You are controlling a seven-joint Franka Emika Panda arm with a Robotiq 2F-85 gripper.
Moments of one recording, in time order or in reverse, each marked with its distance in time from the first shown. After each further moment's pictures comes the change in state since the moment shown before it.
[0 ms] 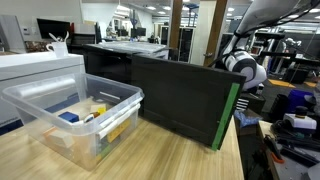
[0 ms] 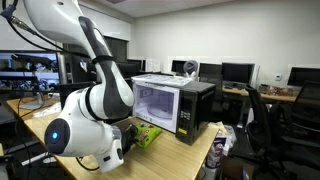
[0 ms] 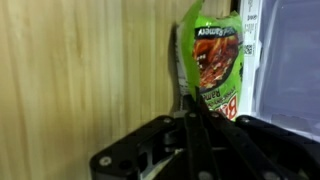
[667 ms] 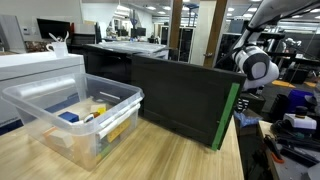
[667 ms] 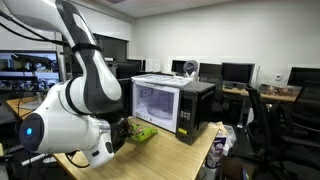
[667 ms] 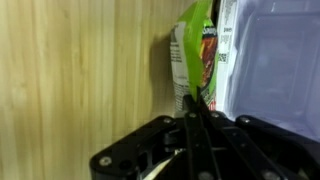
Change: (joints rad) arm -0.001 -0.136 -0.031 -0.122 0.001 -0.020 -0.109
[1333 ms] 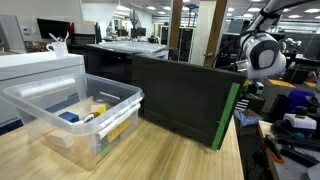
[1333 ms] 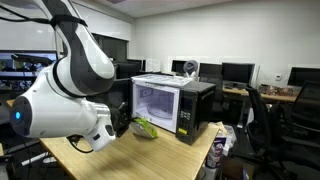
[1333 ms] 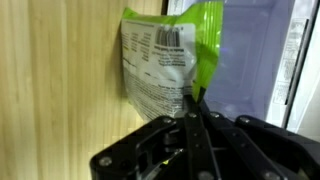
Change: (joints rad) arm -0.016 -0.173 -0.016 -0.042 -0.009 0.007 -0.009
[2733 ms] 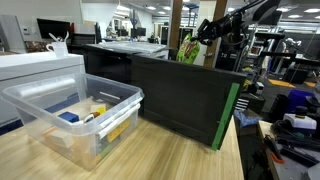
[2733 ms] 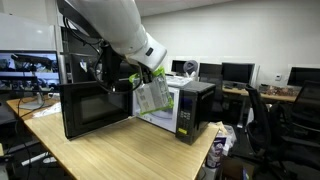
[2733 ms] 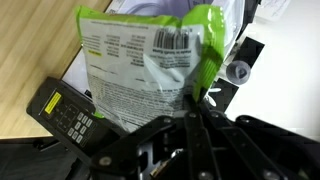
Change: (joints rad) arm -0.064 -0.222 0.027 0.310 -0.755 0.033 0.367
